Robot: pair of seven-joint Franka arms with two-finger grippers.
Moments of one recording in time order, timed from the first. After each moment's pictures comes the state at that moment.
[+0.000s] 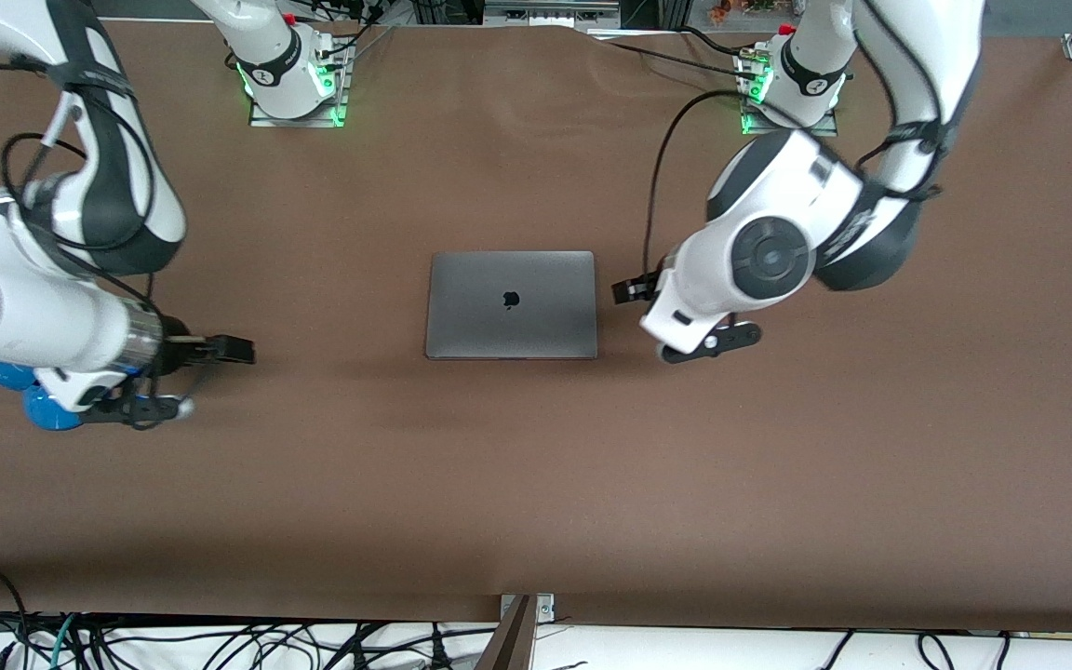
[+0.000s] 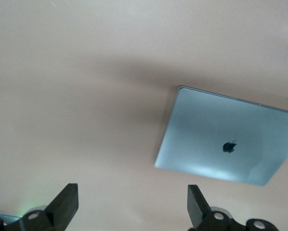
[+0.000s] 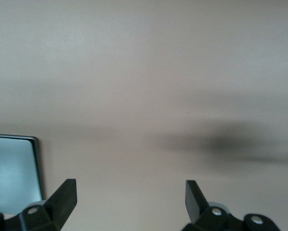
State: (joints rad) left arm -0.13 0.50 -0.42 -1.36 -0.05 1.59 -0.75; right arm -0.11 0.44 0.23 -1.48 -0.03 1.81 0.04
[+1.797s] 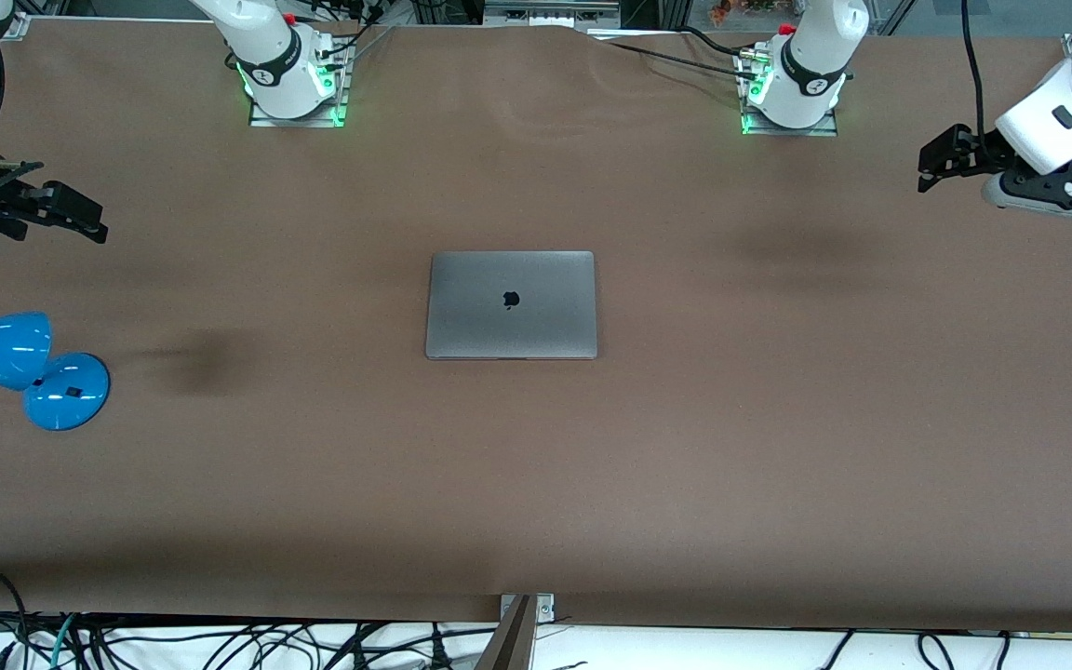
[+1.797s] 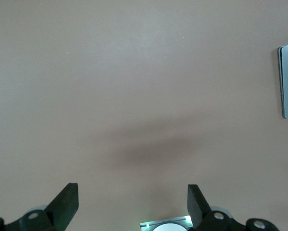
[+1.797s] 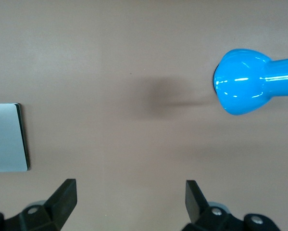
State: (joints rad) left arm -0.07 -0.16 0.02 -1.82 0.03 1.56 0.15; right arm -0.04 0.00 0.02 -1.67 -0.03 1.64 0.00
